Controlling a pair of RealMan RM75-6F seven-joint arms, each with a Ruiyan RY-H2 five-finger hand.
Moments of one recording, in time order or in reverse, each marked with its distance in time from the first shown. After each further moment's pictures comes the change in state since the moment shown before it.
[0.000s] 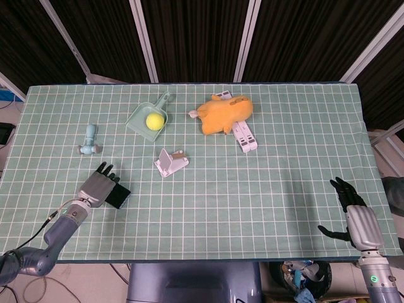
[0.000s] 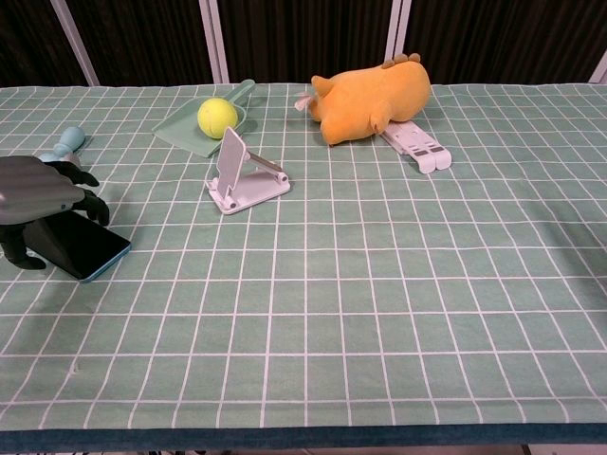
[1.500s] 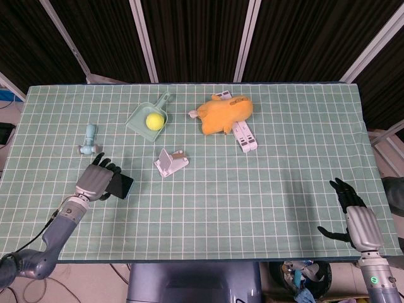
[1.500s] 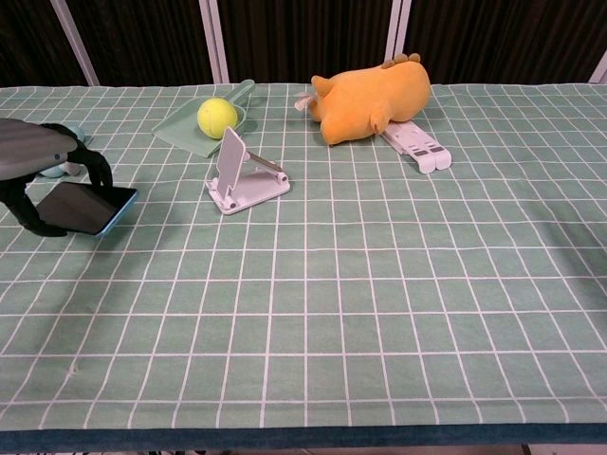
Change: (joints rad) left arm 0.047 0.019 -0.076 -0.065 0.046 0.153 -0.250; right arm -0.002 0.002 -0.004 -0.003 -0.008 0.001 0.008
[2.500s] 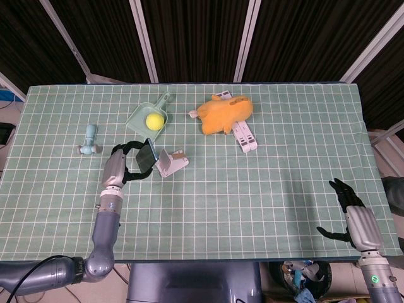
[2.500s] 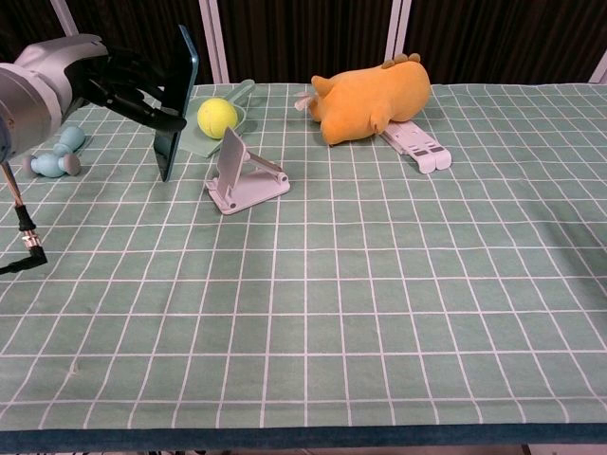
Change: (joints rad) left arm -0.040 -0.320 -0.446 -0.286 -0.524 0.376 -0.134; right arm 0.005 0.014 -0.001 -0.011 0.011 -0.023 0.037
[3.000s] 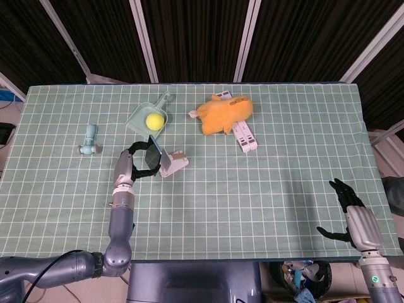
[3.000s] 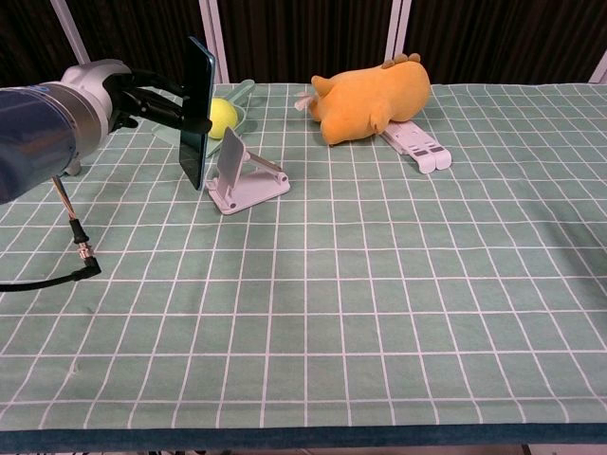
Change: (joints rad) left arm -0.056 -0.129 -0.094 0.106 -0.113 0.029 -0.054; right arm 0.001 0.003 0.000 -0.003 0.004 -0.005 0.009
